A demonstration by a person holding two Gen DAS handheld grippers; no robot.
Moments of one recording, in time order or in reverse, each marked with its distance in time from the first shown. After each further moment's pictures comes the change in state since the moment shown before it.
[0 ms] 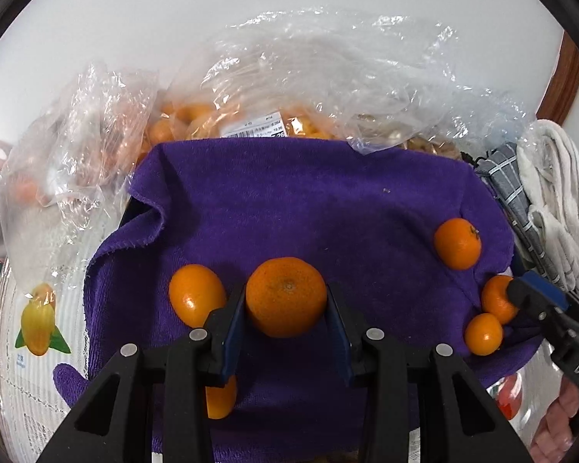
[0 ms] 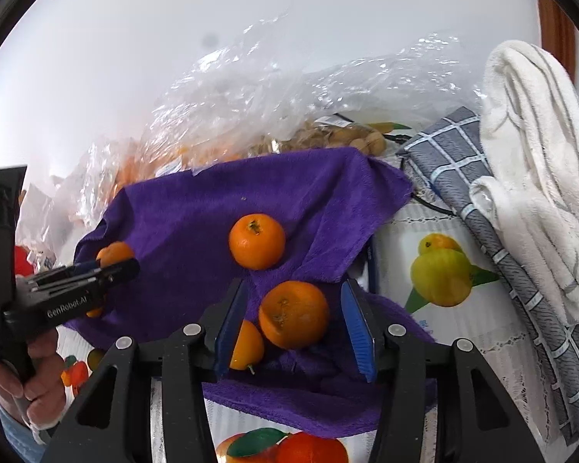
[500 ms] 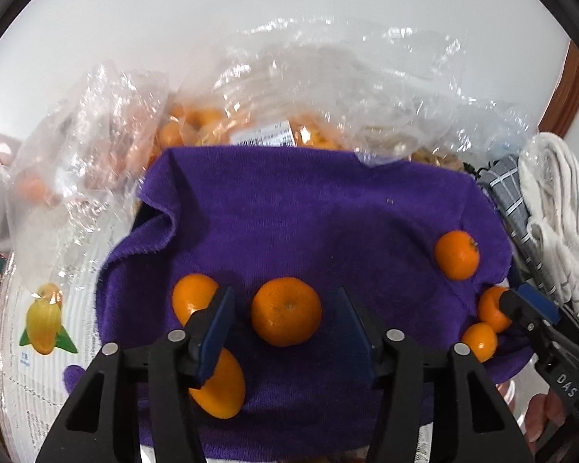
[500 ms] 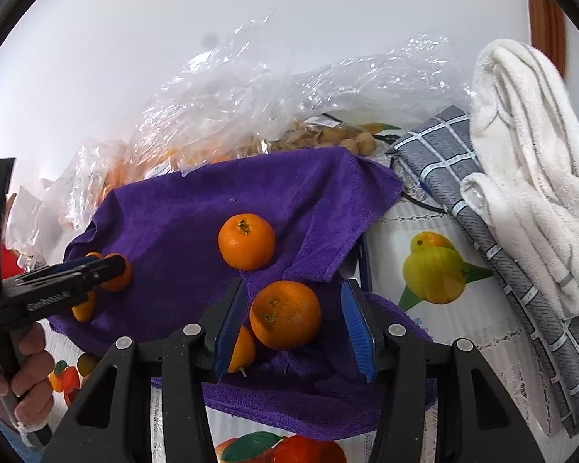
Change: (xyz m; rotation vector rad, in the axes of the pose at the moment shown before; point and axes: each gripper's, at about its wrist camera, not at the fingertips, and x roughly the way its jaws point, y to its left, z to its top) left arm -0.008 0.006 0.008 -0.028 -0.015 -0.005; right arm 0.001 0.003 -0.003 0.006 -0.020 -0.042
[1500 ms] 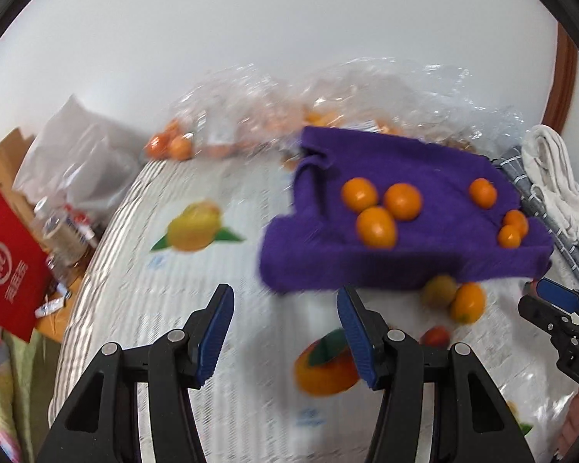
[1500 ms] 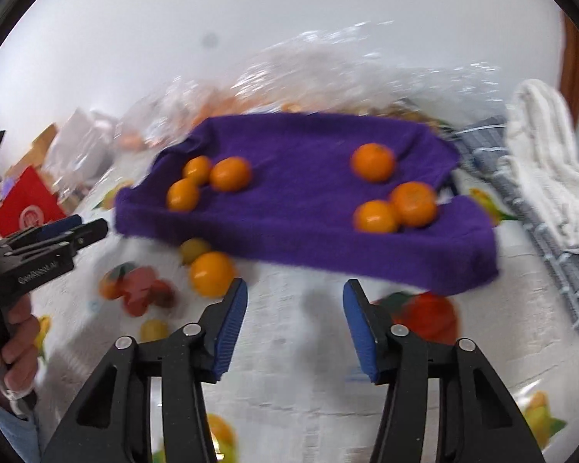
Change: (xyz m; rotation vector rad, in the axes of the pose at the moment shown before) left arm -0.098 0.107 -0.106 -0.021 -0.125 0.121; right arm -0.061 0.102 -0.080 -0.178 0.059 0.054
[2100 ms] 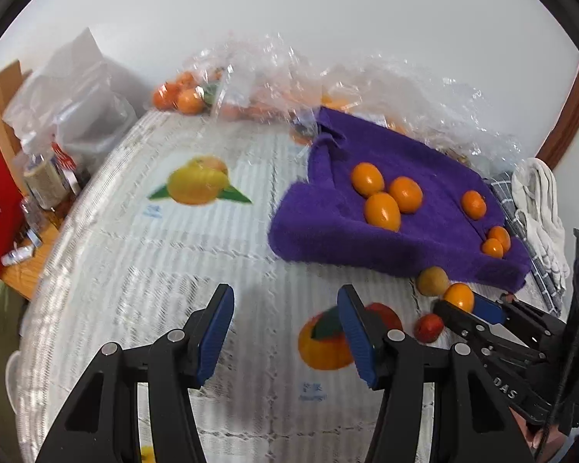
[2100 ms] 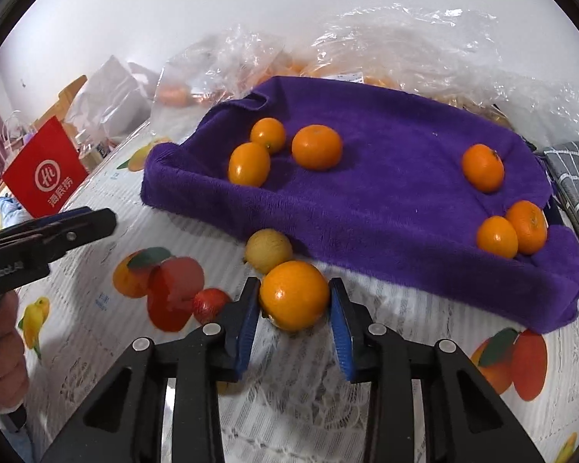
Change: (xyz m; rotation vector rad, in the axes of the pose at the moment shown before) left arm 0.011 0.024 -0.011 -0.151 0.086 -0.143; right arm 0.053 0.052 0.004 -0.136 0.072 0.072
